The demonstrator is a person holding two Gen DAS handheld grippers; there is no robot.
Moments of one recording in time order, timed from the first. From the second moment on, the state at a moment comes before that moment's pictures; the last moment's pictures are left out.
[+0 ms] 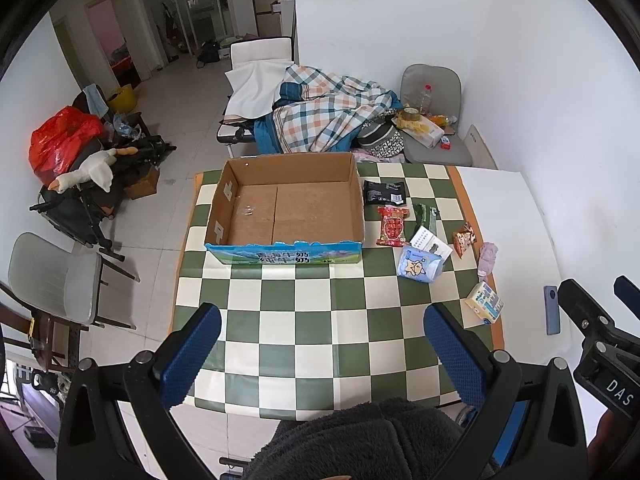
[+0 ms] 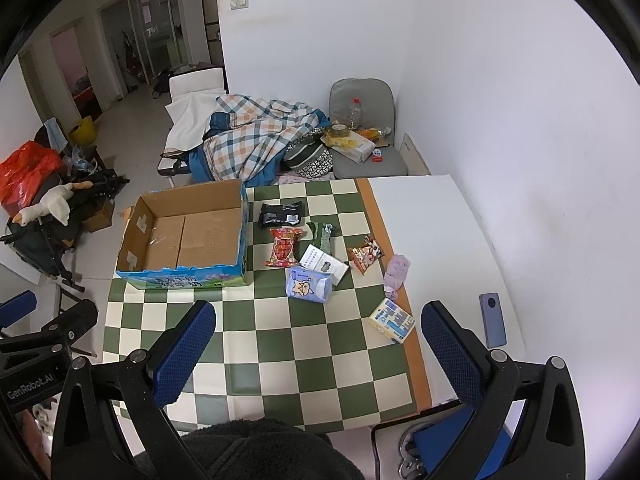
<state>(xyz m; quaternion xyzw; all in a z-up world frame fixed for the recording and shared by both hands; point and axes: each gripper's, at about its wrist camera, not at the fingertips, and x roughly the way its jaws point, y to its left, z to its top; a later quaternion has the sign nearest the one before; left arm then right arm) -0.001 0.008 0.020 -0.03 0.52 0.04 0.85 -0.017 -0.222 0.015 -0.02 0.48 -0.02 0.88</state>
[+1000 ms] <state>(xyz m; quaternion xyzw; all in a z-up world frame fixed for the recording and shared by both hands) -0.010 0.004 0.030 -0.02 0.49 0.04 0.87 -0.022 -0.229 0.033 -0.02 0.46 -0.02 0.89</state>
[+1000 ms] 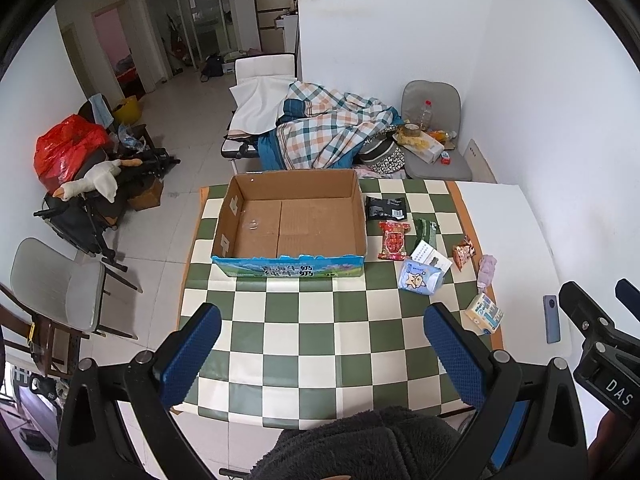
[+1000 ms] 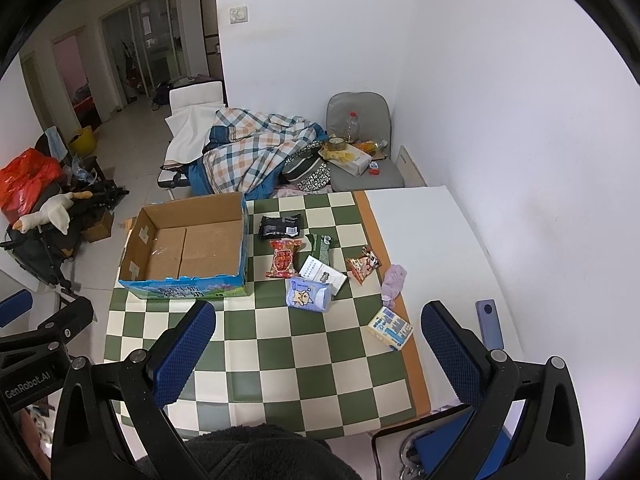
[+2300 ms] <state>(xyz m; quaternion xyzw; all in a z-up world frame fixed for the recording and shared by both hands) 0.198 -0.112 -0.276 -0.21 0.76 -0.05 0.62 0.079 -0.447 -0.256 0.18 0.69 -0.16 0.68</state>
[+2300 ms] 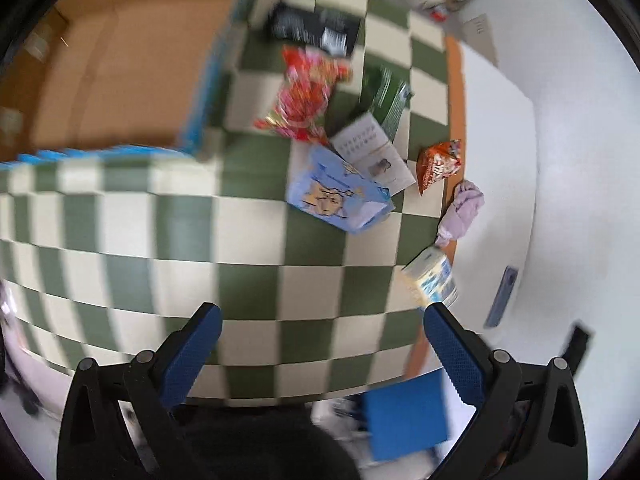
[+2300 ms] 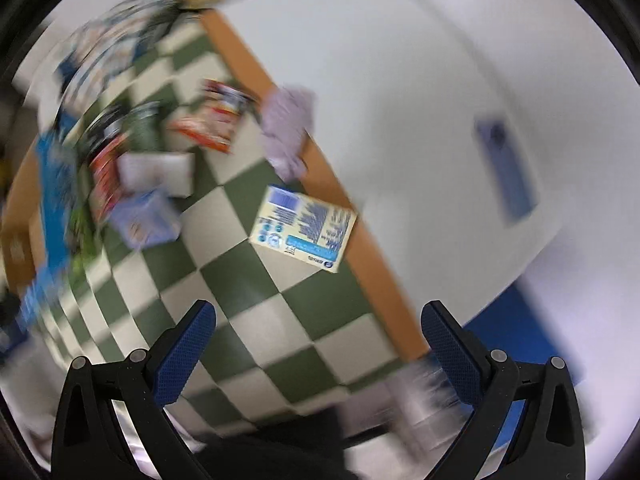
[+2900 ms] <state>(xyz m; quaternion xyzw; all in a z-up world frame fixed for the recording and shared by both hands) 0.263 -0.156 -0.416 -0.23 0.81 0.03 0.53 0.105 -0.504 -0.417 0.48 0.65 -0.24 0.53</state>
